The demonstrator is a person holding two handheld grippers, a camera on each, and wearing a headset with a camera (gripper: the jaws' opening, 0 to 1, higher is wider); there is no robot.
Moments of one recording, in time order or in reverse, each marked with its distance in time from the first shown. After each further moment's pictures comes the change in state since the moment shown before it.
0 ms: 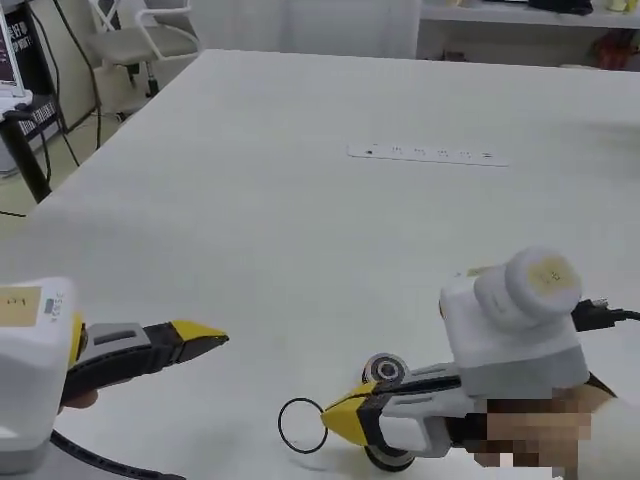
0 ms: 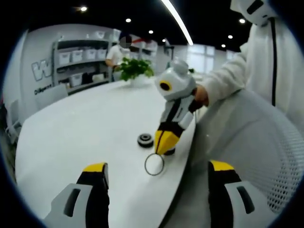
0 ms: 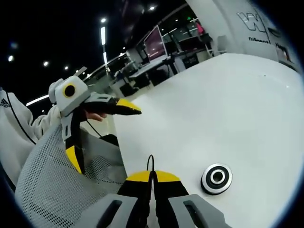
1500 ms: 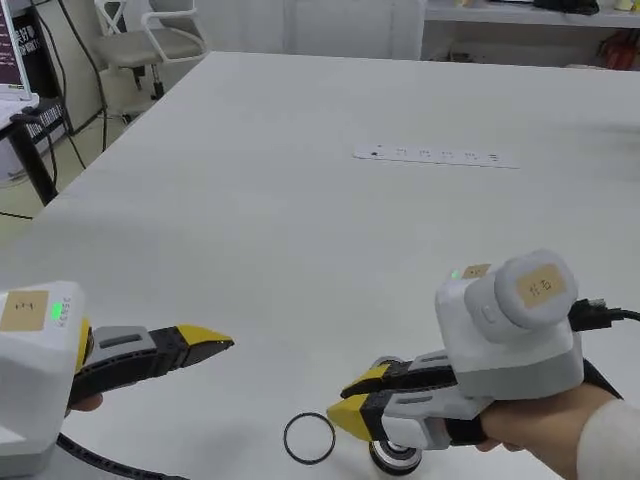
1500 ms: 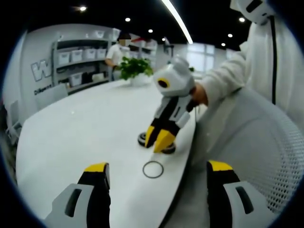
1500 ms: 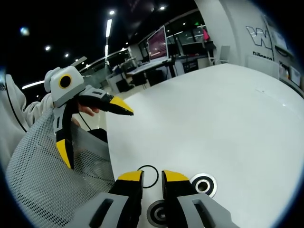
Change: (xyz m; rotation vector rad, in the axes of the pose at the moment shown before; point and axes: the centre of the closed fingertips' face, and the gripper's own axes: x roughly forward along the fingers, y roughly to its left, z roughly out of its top) left arm -0.001 0.000 -0.001 0.007 0.012 0.001; right arm -0.004 -0.014 0.008 -0.126 0.006 -0.087
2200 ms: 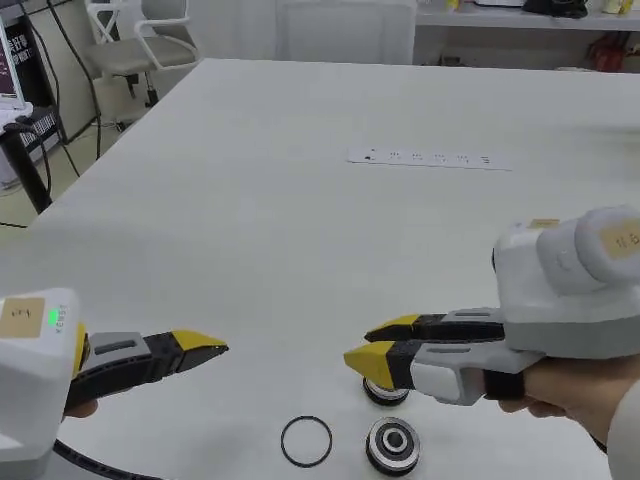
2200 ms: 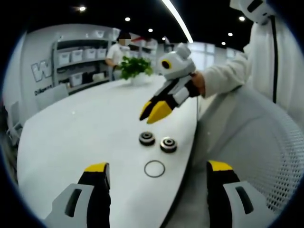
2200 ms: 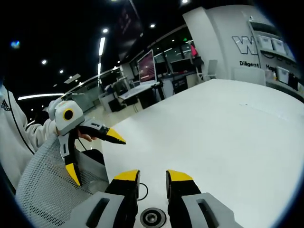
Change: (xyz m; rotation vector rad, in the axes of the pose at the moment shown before) left arm -0.001 0.003 0.000 0.005 0.000 0.013; right arm -0.044 -0.020 0.042 0.045 -0.189 -0.080
